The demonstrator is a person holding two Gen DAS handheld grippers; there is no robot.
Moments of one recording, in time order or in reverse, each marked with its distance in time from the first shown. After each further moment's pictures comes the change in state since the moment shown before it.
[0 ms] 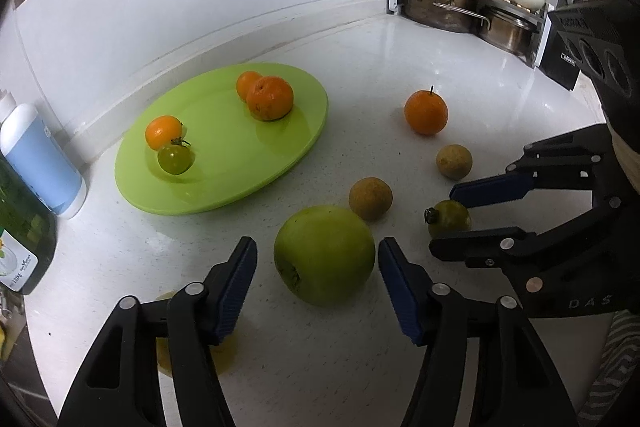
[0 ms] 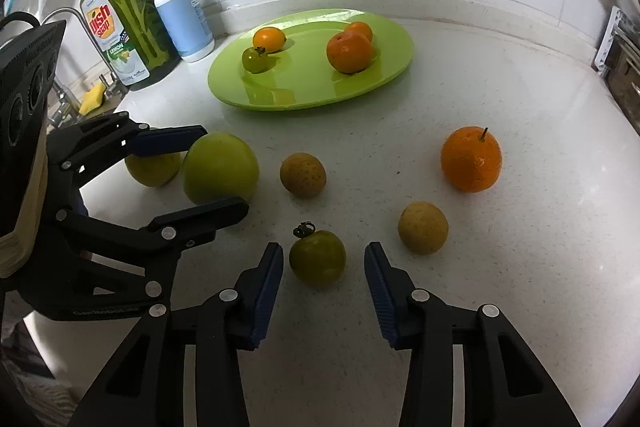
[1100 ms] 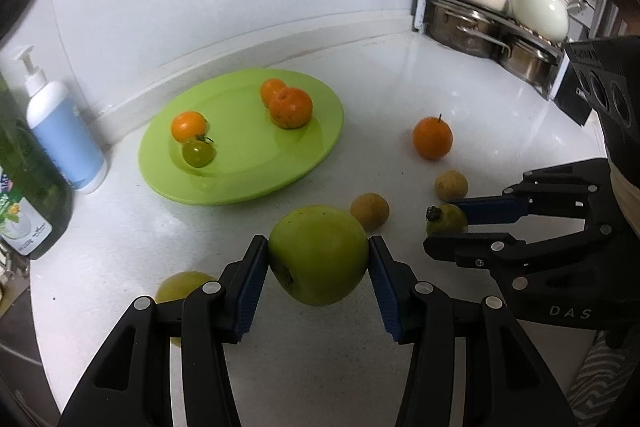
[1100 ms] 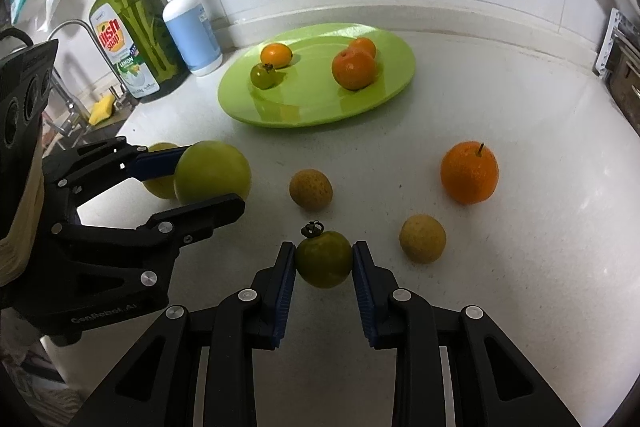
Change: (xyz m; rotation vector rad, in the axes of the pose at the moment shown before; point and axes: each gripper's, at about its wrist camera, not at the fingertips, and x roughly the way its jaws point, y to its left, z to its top) left arm -0.024 0.001 0.003 -0.122 -0.019 0.046; right arm -0.012 0.001 0.007 0.005 -0.041 0.029
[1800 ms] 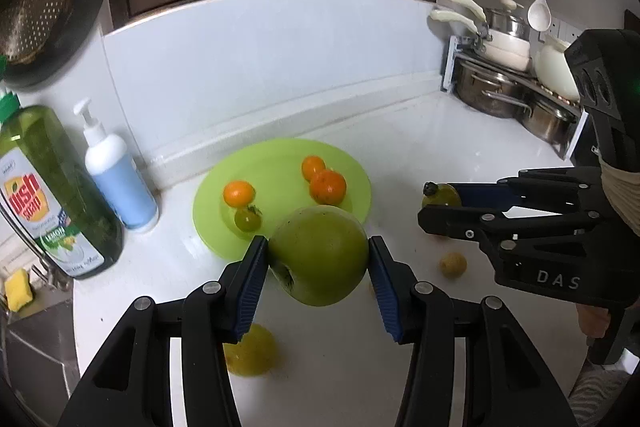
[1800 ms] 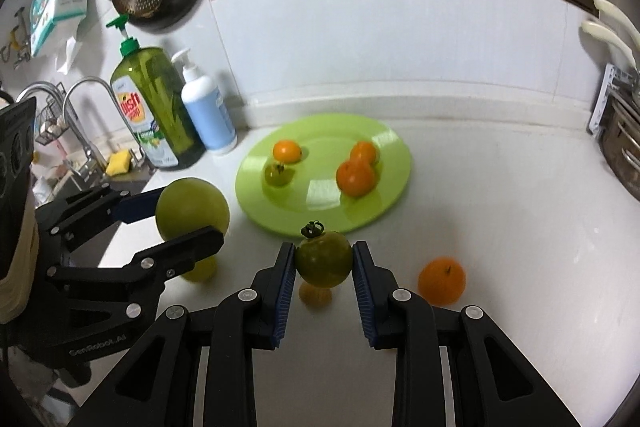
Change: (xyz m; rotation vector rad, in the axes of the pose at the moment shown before) left arm -0.047 0.008 0.042 -0.065 -0.147 0.104; right arm -0.049 -0.001 0.057 -0.030 -0.194 0.019
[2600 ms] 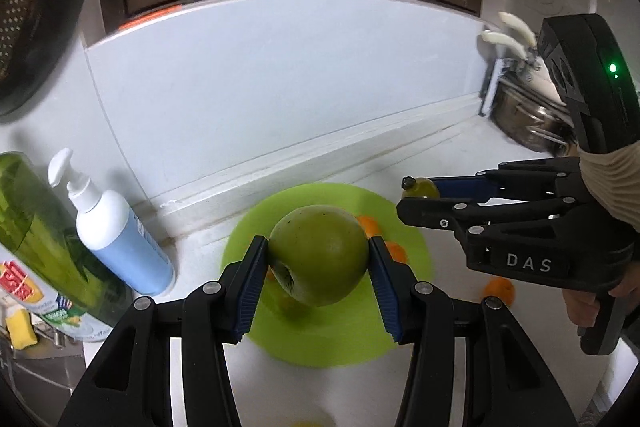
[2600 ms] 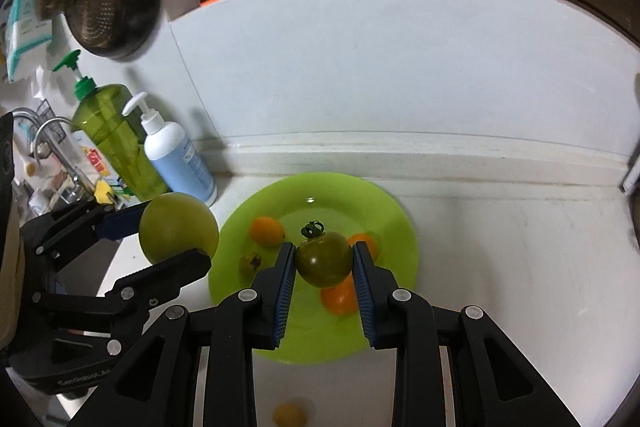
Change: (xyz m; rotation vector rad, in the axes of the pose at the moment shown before) left arm 0.066 0.064 0.073 -0.051 0.039 0.021; right arm 0.080 -0.025 0.106 -0.041 0.060 0.047
